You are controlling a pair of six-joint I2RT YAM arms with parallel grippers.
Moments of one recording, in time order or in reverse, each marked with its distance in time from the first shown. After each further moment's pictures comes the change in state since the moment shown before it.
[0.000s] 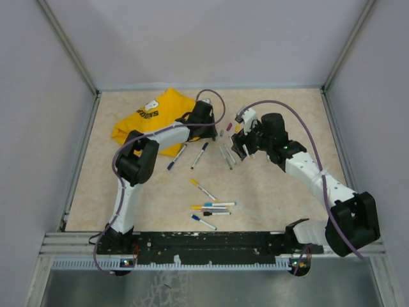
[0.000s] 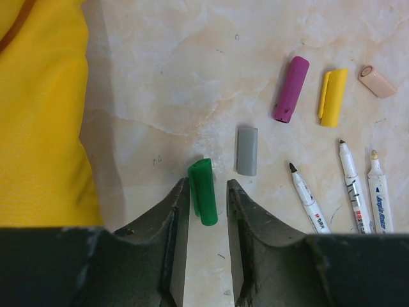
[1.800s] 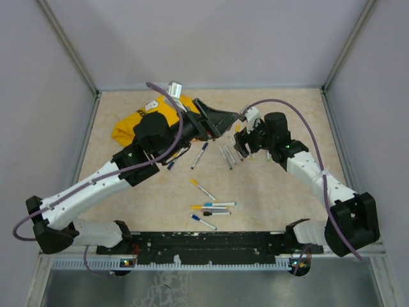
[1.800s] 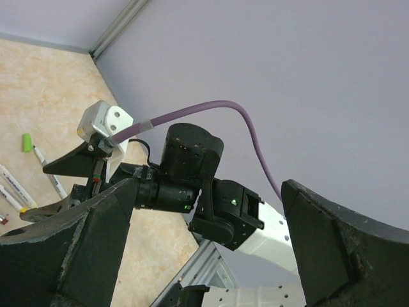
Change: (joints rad) left arm -0.403 -0.999 -0.330 0.210 -0.114 -0.289; right arm -0.033 0.000 0.000 0.000 -0.006 -0.002
